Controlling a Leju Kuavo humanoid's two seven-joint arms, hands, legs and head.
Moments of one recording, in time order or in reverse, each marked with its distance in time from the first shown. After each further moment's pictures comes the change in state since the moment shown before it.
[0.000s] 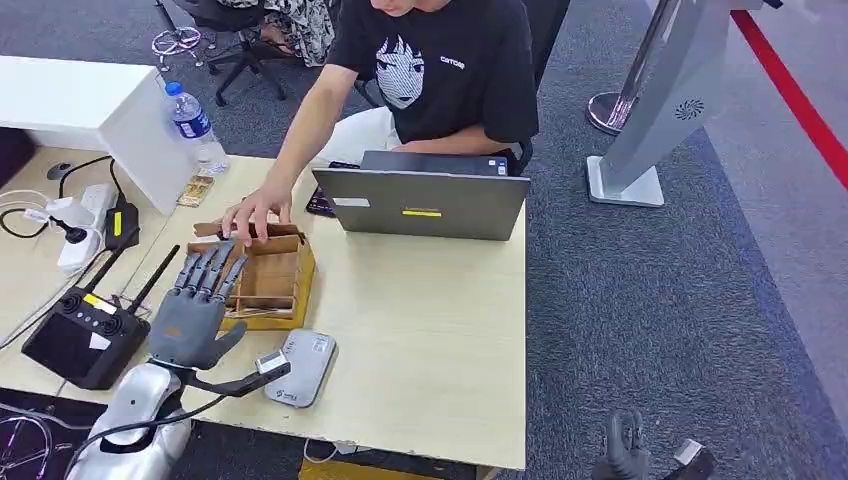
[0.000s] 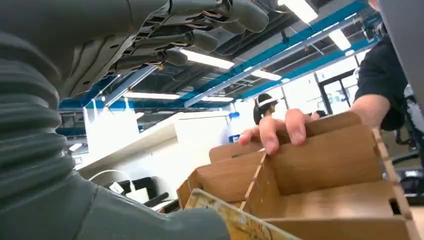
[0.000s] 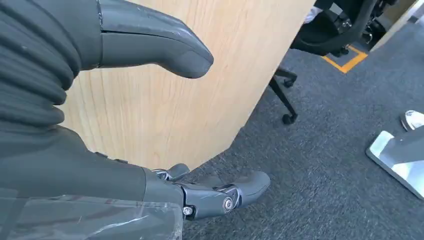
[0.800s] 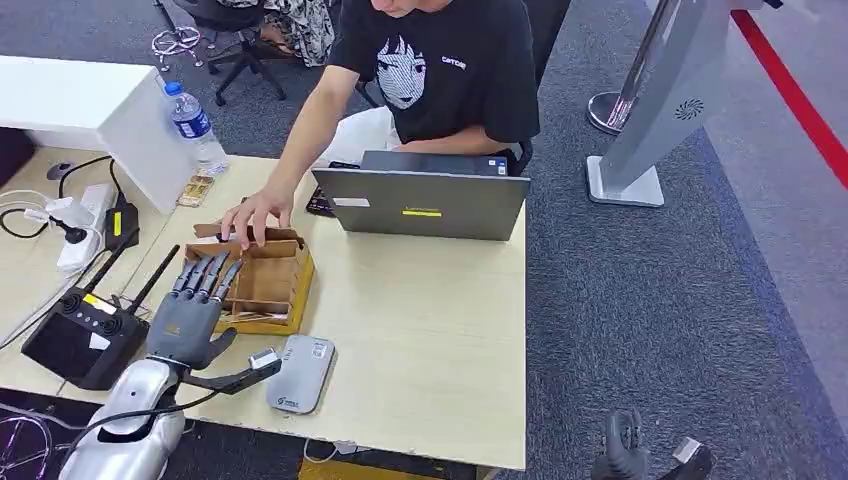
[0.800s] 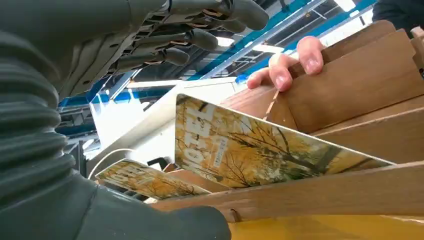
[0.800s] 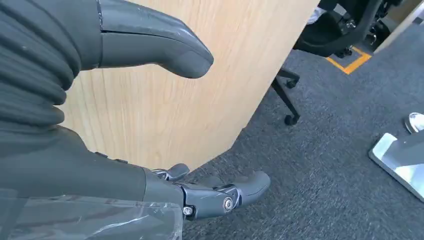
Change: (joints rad) left arm -0.060 0.049 -0.003 0.162 -0.004 -0.014 0.032; right arm -0.002 0.000 -0.002 0.000 0.015 0.001 0.005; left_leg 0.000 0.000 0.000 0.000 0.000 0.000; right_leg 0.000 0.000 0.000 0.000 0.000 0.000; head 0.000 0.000
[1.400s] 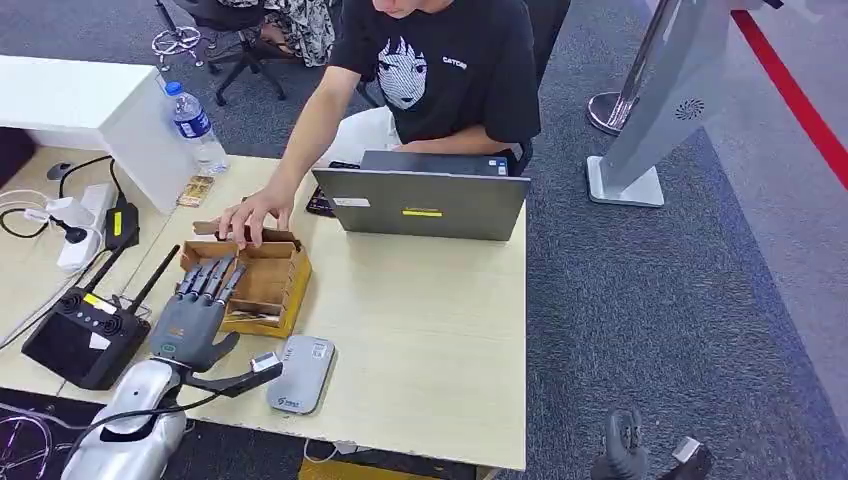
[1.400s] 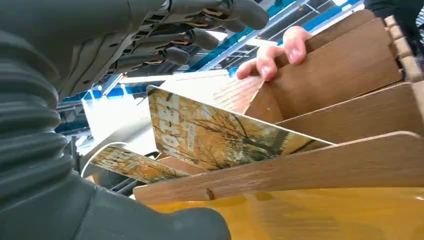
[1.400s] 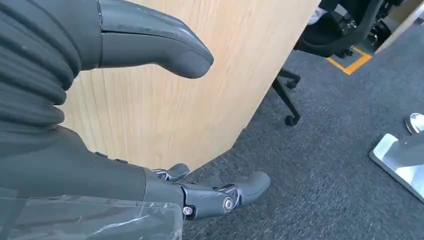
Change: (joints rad) left arm -0.008 -0.002 0.000 0.035 0.008 -0.005 -0.031; right arm -0.002 0.000 0.000 0.000 0.002 0.000 0.002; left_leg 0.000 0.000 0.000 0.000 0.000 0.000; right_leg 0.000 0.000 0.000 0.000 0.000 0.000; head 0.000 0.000
